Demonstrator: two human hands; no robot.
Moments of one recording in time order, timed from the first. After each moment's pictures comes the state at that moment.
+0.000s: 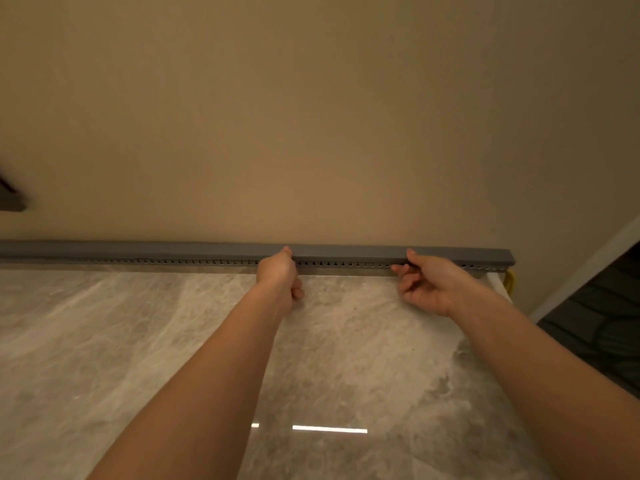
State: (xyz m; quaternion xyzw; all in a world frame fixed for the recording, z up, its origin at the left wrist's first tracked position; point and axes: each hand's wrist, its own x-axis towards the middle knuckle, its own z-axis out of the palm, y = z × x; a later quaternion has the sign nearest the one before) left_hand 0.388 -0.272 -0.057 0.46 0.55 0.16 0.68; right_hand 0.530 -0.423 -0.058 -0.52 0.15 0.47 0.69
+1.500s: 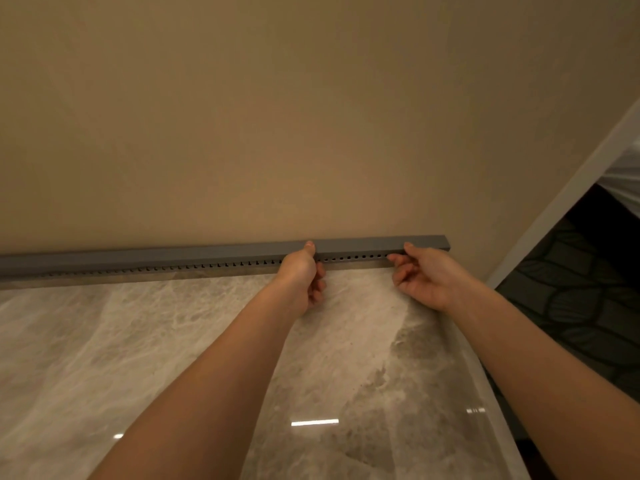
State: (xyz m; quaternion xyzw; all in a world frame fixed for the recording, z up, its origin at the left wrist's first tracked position) left_hand 0.457 -0.352 -0.053 0.49 0.49 0.03 0.72; right_hand 0.573 -0.481 -0.059 -0.52 0.17 0.39 0.74
